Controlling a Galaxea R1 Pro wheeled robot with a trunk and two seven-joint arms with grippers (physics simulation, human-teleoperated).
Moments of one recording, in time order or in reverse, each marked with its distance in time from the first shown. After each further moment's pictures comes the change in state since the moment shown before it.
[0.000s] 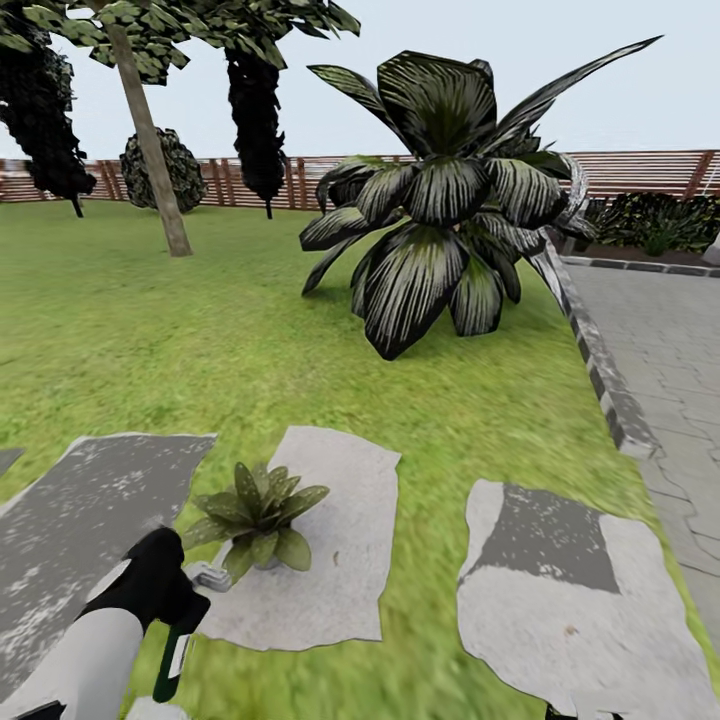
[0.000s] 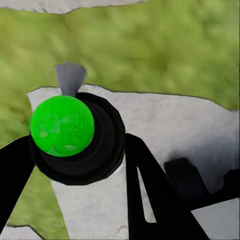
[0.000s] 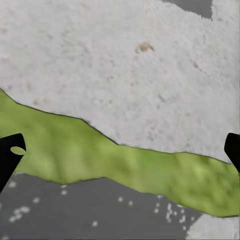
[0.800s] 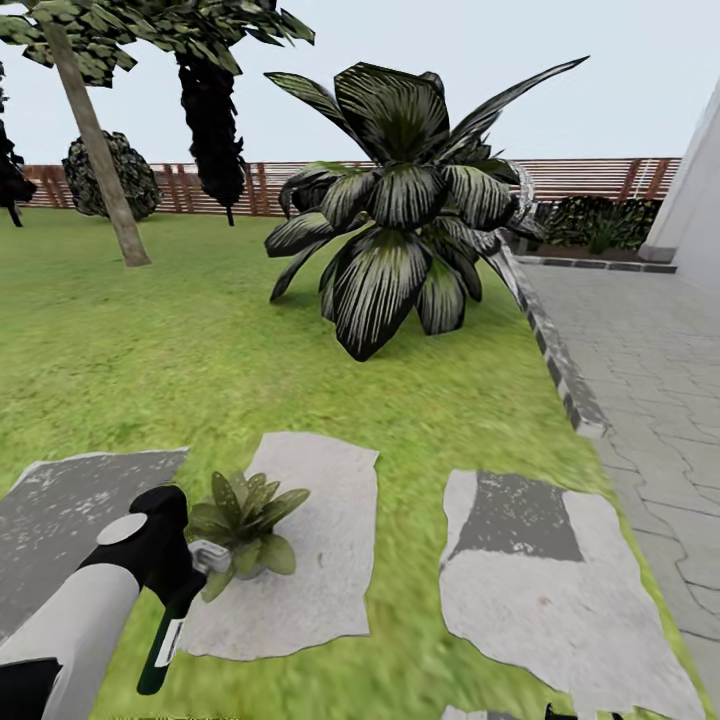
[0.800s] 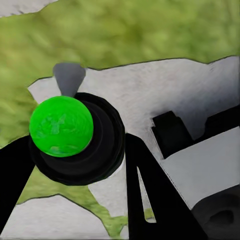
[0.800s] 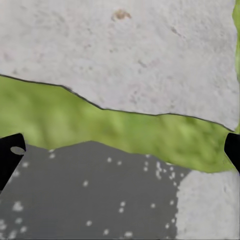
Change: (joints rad) left arm -0.114 0.075 -0.259 -0.003 -0.228 0.105 -0.510; right arm 0.000 0.000 0.000 -0.001 0.000 -0.001 0.001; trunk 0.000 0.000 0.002
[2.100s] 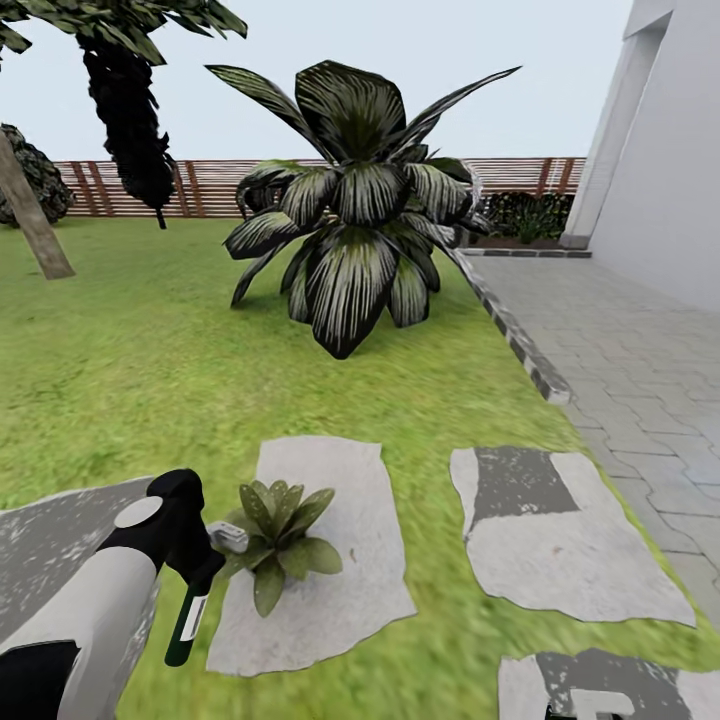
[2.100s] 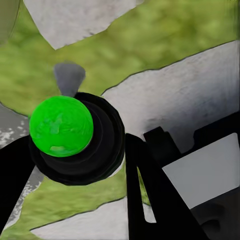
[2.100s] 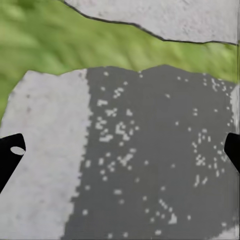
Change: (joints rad) left arm -0.046 -0.044 -0.012 -0.017 -0.001 0.000 -0.030; right arm 0.000 0.000 0.001 0.003 0.000 0.001 0.002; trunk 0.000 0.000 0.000
